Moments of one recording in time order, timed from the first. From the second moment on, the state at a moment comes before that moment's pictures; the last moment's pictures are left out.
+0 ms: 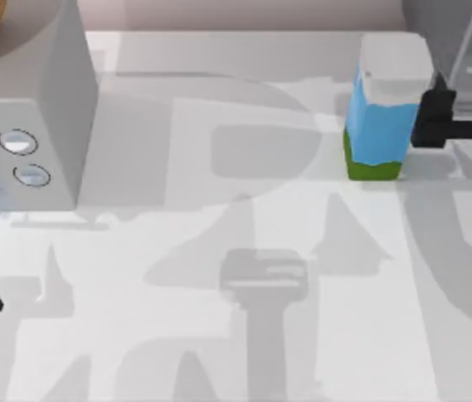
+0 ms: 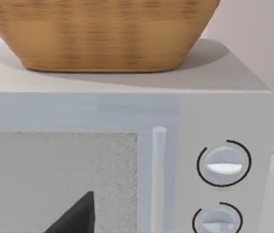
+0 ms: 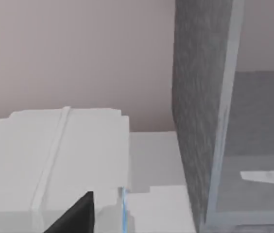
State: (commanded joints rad) left arm 0.00 0.00 0.00 0.00 0.00 0.00; right arm 0.34 1.51 0.55 0.80 0.37 0.09
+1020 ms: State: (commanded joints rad) left arm 0.00 0.00 0.00 0.00 0.00 0.00; right arm 0.47 2.09 0.76 1.09 0.49 0.12
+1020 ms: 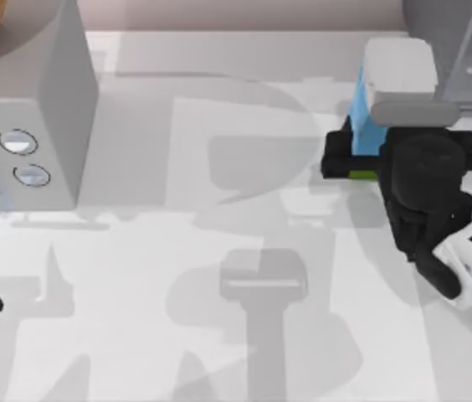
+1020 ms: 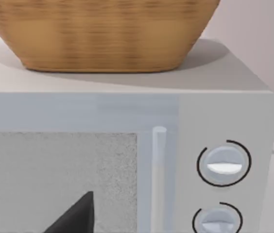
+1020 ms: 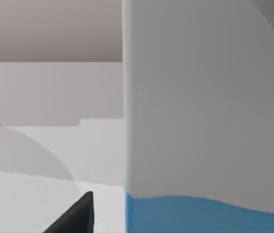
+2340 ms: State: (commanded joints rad) left arm 0.00 0.00 0.00 0.00 0.00 0.00; right arm 0.41 2.23 0.96 1.04 0.44 0.11
